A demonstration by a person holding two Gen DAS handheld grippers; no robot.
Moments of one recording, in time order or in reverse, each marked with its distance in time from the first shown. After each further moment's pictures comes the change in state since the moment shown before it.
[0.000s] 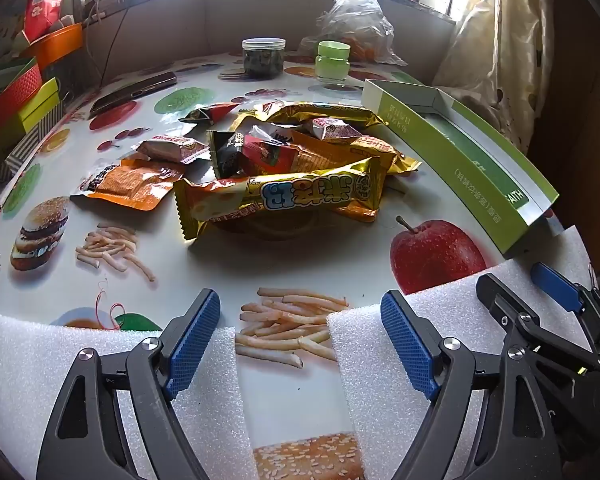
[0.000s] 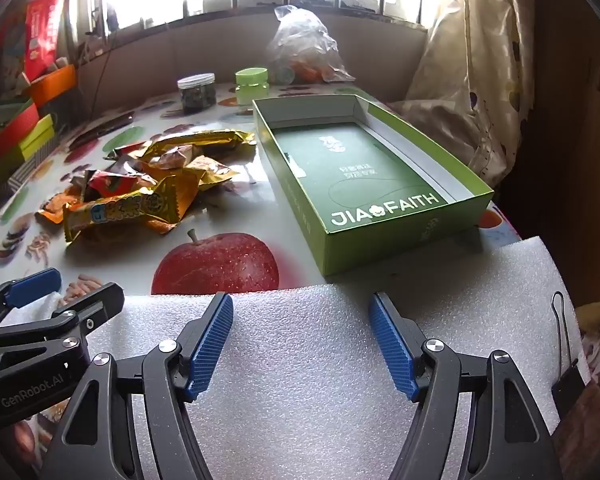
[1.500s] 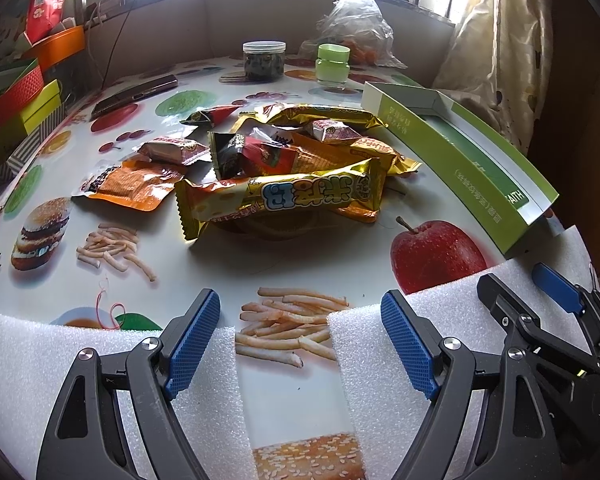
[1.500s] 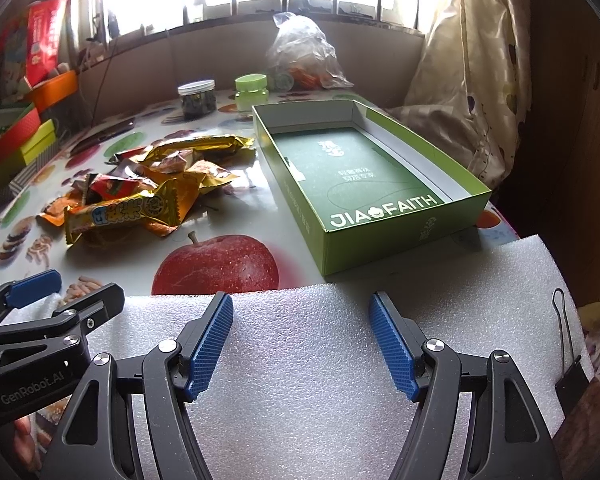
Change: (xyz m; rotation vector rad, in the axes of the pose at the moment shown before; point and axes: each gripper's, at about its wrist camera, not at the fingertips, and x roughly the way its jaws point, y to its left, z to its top) left arm -0.003 0.001 0.000 0.001 -0.015 -0.001; right arm -0.001 -0.001 -0.004 0.002 -0.016 0.003
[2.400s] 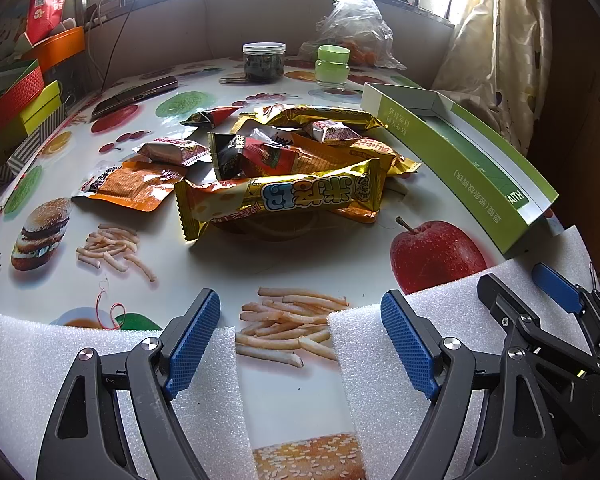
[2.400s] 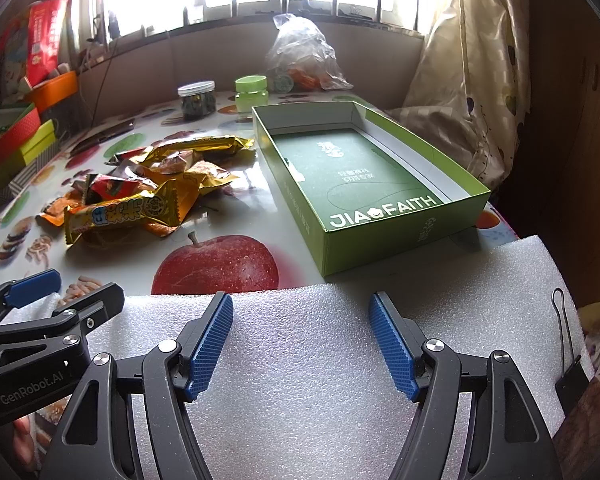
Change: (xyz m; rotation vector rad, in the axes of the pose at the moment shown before) left arm 0.000 0.000 -0.001 0.001 -0.002 0.000; right arm -0.001 0.000 -0.001 -0.001 -0.006 0.000
